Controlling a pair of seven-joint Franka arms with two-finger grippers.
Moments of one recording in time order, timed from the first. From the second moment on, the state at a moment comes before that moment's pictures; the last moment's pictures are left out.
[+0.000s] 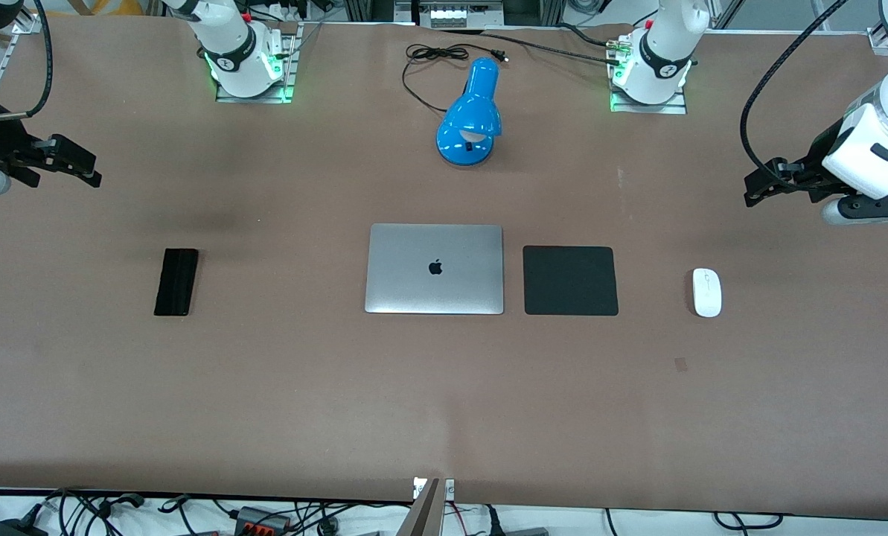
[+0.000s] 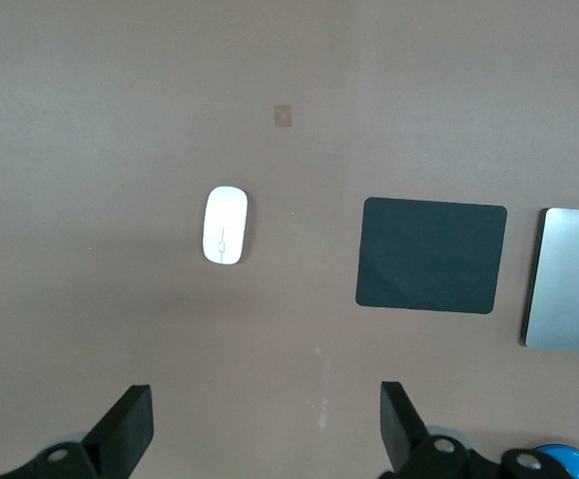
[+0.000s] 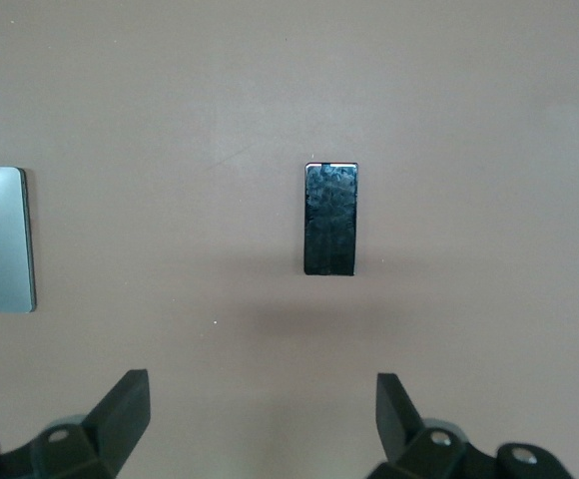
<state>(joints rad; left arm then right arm) -0.04 0.03 -0.03 -1.61 0.01 1.60 -0.15 0.00 -0.08 -0.05 -1.79 0.00 1.71 -0.06</state>
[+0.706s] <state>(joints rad) -0.04 0.03 -0.03 -1.61 0.01 1.59 -0.15 0.00 -0.06 -0.05 -1.80 0.00 1.71 -0.06</state>
